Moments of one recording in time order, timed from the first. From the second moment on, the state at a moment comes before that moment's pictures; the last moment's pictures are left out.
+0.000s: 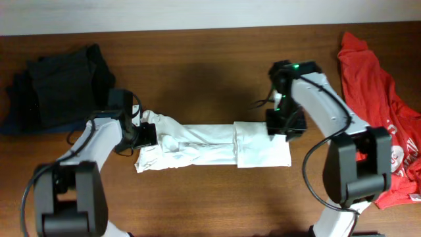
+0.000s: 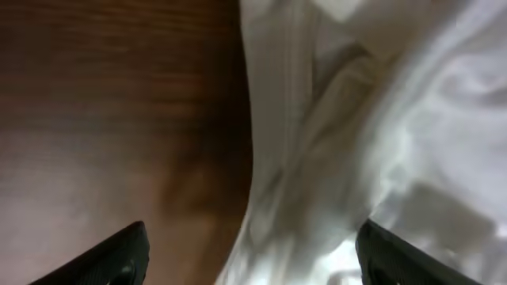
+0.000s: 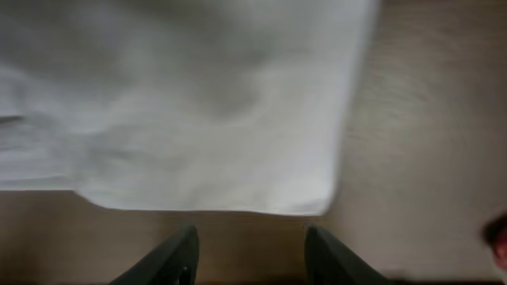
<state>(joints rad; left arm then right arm) -0.01 1.76 1.03 -0.67 0.08 -0.13 0.18 1.95 1.53 -1.39 -0.09 0.29</state>
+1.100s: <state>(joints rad) -0.22 1.91 1.71 -1.41 0.33 -0.16 -0.06 1.95 1.53 -1.40 0.04 0.22</state>
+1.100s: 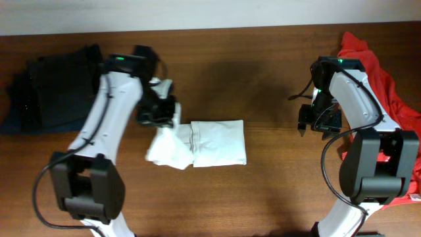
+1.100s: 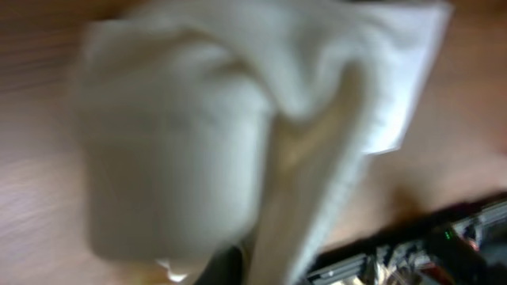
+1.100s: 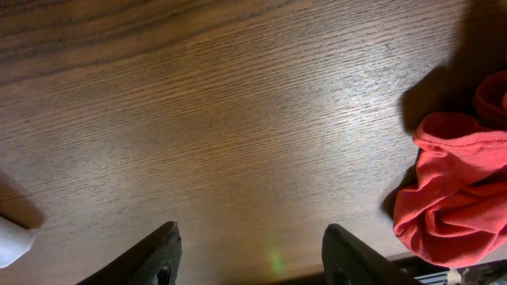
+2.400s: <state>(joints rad) -0.50 2.04 1.75 -1.23 0.34 -0.37 -0.06 1.94 1.49 -1.36 0.04 0.18</state>
